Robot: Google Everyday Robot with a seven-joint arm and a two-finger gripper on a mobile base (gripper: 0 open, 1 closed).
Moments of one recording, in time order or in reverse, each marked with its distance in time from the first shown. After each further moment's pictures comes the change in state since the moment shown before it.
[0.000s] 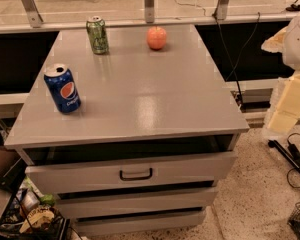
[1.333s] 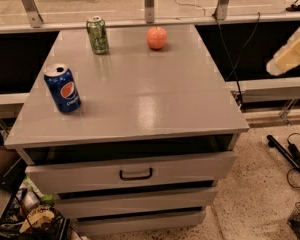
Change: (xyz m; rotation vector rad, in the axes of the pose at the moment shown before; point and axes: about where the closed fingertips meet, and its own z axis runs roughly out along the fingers) arm 0.023 -0.123 -0.032 0.312 -0.285 0.239
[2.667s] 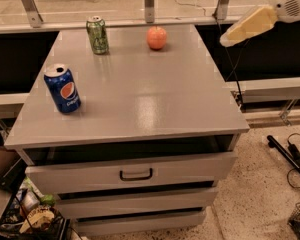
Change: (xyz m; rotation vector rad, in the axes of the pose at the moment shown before) arm -0.065 -0.051 0.080 0.038 -0.269 0.077
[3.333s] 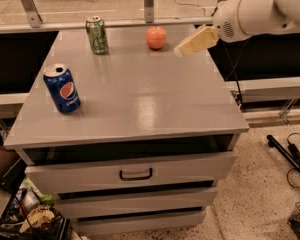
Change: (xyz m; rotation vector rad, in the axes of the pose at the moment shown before) arm -0.022 0.049 0.096 -0.030 -0.065 0.096
